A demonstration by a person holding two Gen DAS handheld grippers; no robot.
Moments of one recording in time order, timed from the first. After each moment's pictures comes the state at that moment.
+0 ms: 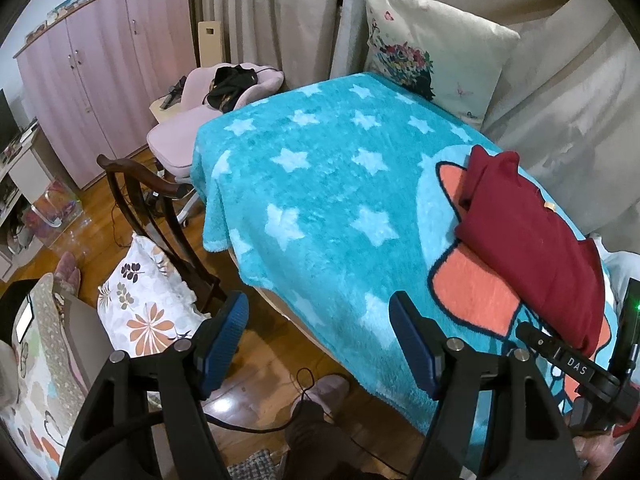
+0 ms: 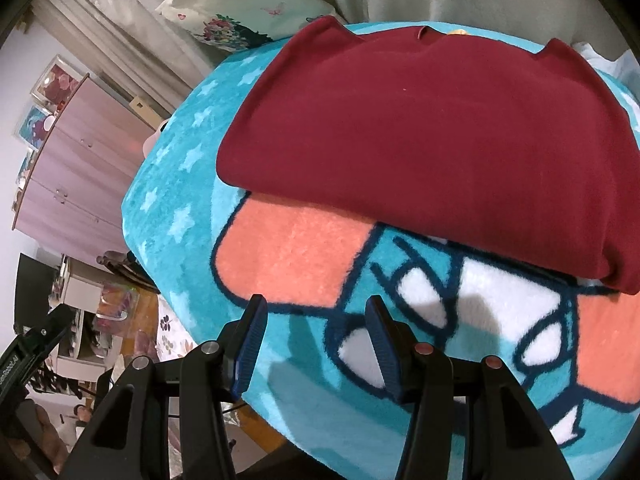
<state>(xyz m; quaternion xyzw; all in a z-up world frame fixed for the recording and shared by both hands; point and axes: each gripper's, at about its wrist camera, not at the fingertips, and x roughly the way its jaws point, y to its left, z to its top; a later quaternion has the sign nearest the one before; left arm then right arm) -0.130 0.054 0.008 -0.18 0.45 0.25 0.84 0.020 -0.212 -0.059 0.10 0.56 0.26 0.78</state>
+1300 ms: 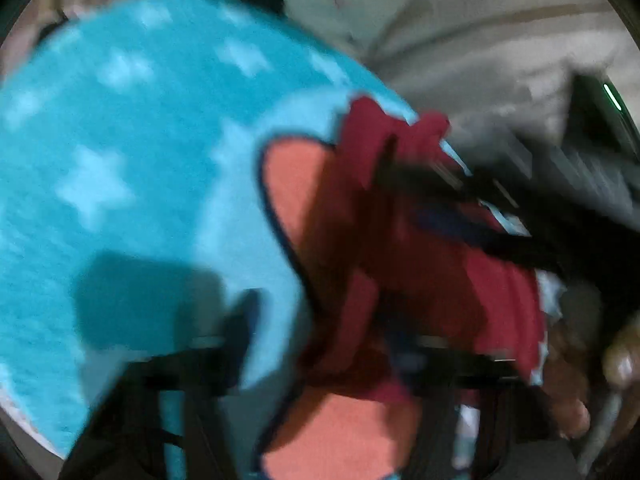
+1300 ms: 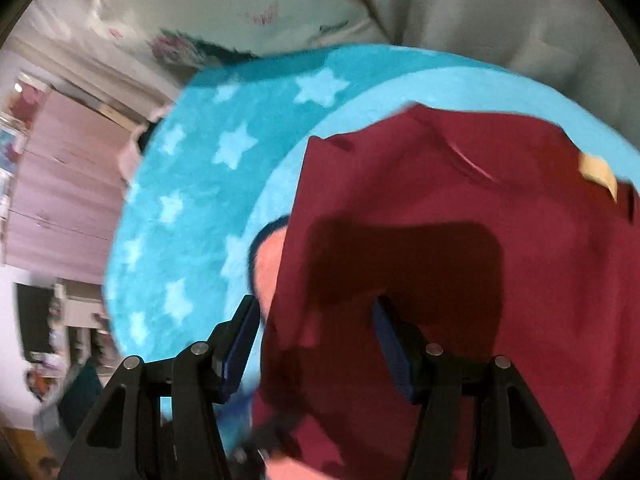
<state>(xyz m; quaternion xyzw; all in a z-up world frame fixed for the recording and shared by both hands) 0.107 0.035 -0.099 -0.29 0.53 -0.06 0.80 0.228 -0.098 -0.068 0.07 0.63 0.23 0.74</state>
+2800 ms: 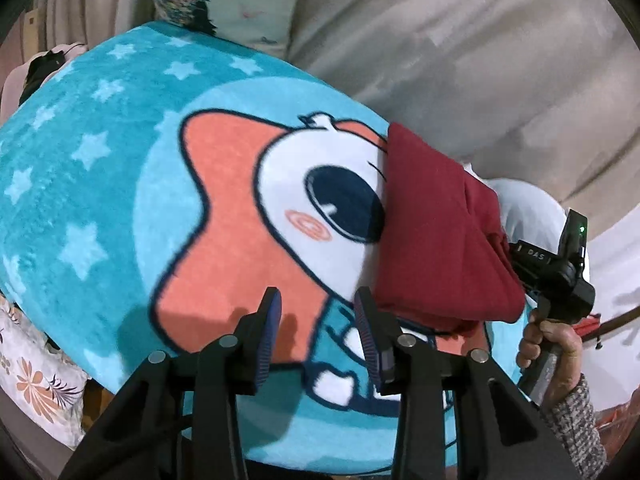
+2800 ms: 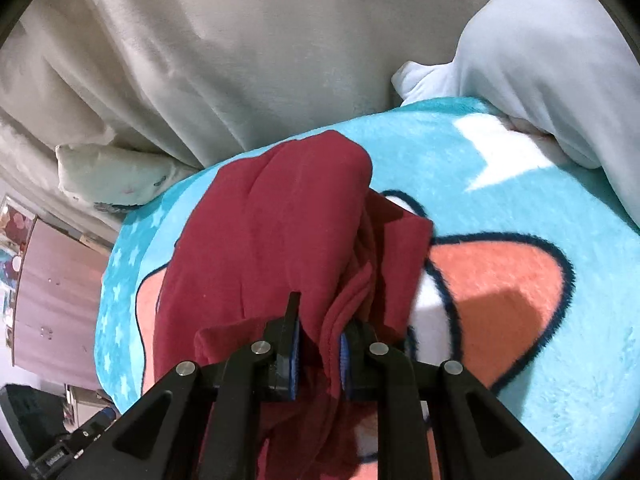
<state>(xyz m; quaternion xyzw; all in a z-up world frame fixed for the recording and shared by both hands) 0.021 -0.072 -0.022 -0.22 0.51 -0.06 0.83 0.135 -0.425 -0.053 0.22 0.50 0.12 0.83</state>
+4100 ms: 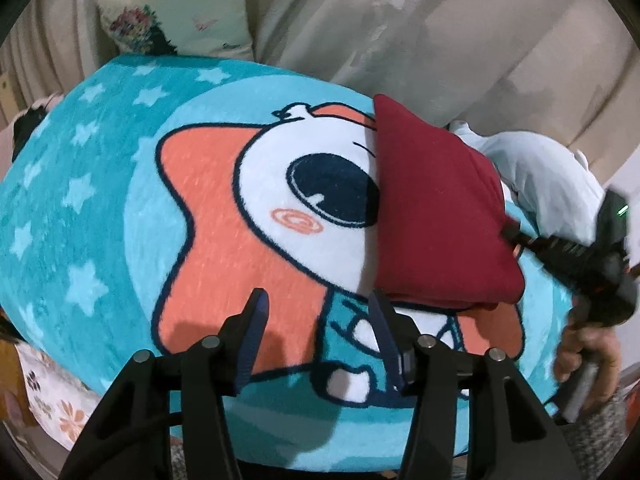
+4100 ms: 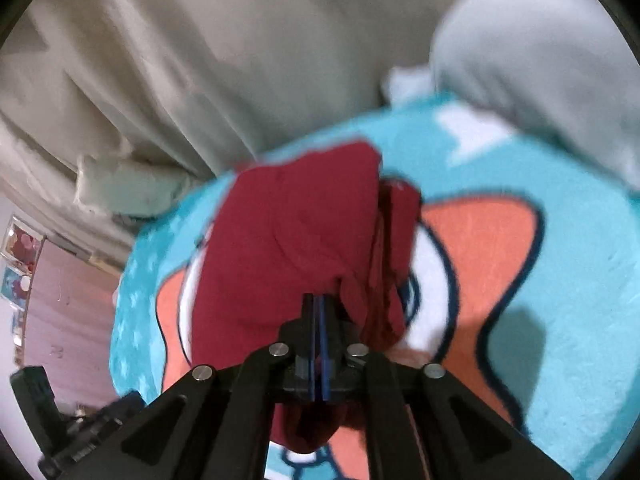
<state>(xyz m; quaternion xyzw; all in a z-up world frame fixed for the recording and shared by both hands) 0.028 -0.100 -0.022 -0.11 0.52 -0.07 0.84 0.083 -0.422 -0.027 0.25 0.45 0.09 0.85</state>
